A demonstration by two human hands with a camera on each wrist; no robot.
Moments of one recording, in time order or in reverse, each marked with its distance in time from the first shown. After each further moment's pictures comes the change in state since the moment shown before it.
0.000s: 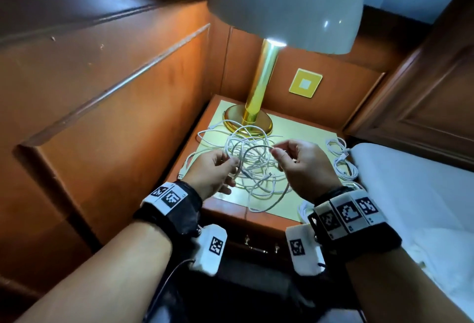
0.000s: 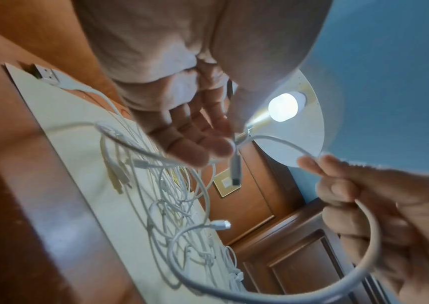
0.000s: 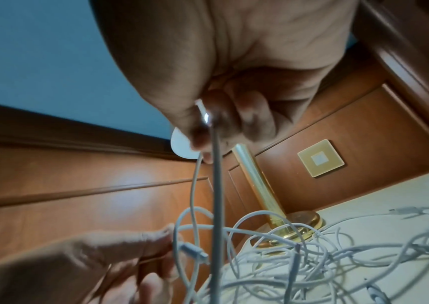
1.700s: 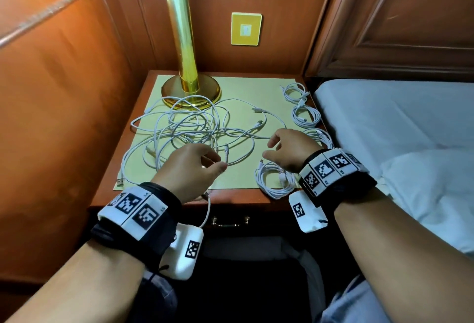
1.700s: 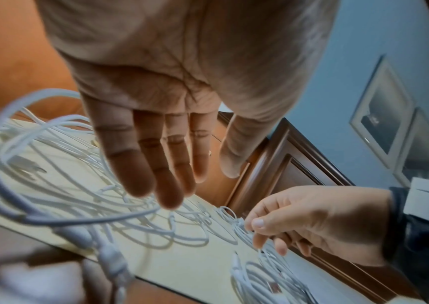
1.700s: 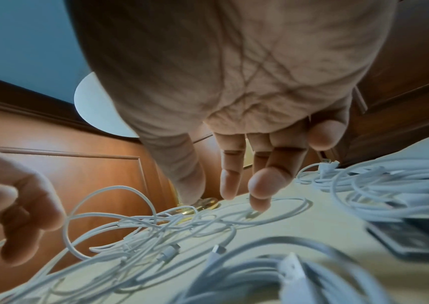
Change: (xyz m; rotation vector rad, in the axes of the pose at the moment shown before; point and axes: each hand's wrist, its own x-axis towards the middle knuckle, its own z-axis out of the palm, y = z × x) left_hand -0.009 0.009 0.082 0.826 -0.174 0.156; right_hand -0.010 0.122 -0.036 -0.281 -0.343 0.514
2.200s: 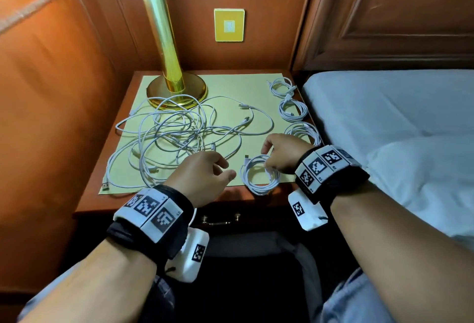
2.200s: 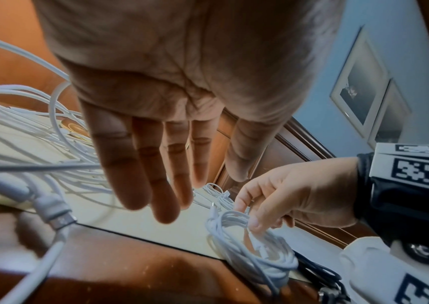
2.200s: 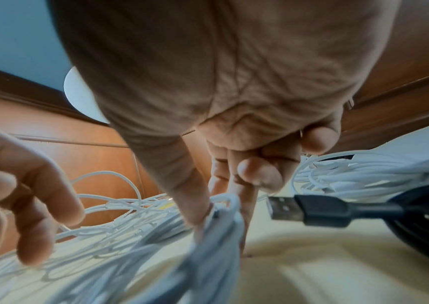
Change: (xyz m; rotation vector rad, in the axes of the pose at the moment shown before) left_hand 0.006 0.019 0.035 0.079 -0.098 -0.001; right_hand 0.008 0.027 0.004 -0.025 -0.129 -0.013
